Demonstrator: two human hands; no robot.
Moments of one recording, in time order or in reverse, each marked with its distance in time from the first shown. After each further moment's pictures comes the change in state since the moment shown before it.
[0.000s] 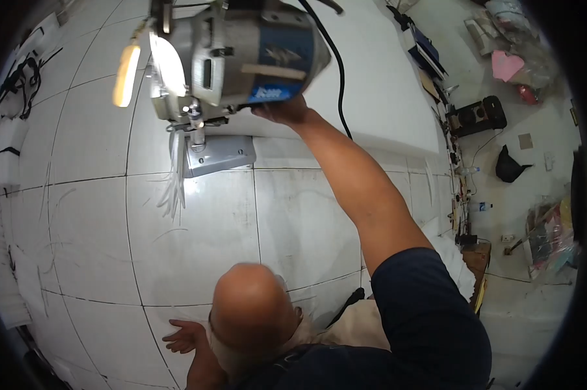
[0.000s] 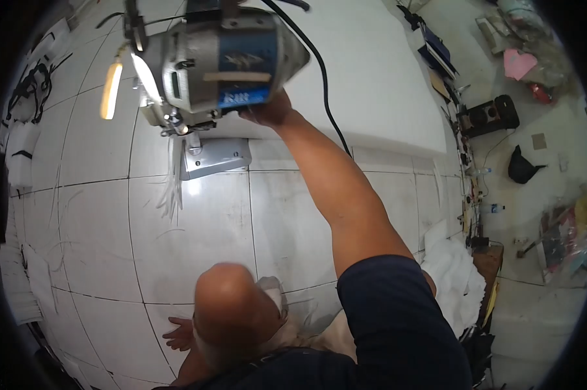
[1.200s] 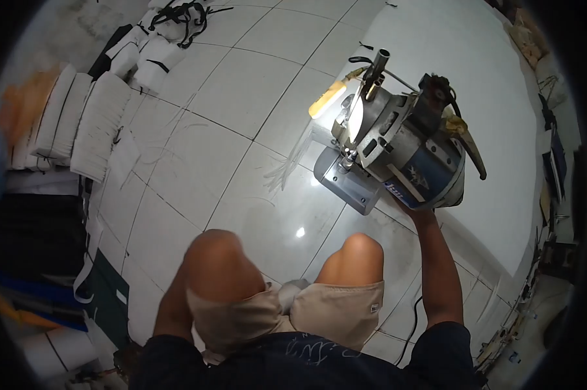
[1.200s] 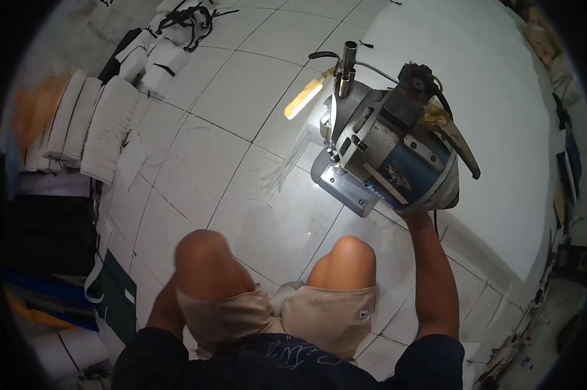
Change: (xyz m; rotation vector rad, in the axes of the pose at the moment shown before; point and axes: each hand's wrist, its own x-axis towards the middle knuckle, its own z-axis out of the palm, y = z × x) left_hand 0.136 0.014 -0.117 -0.043 -0.780 0.385; right_hand -0.118 0.055 0.002 0.107 0.333 -0.295
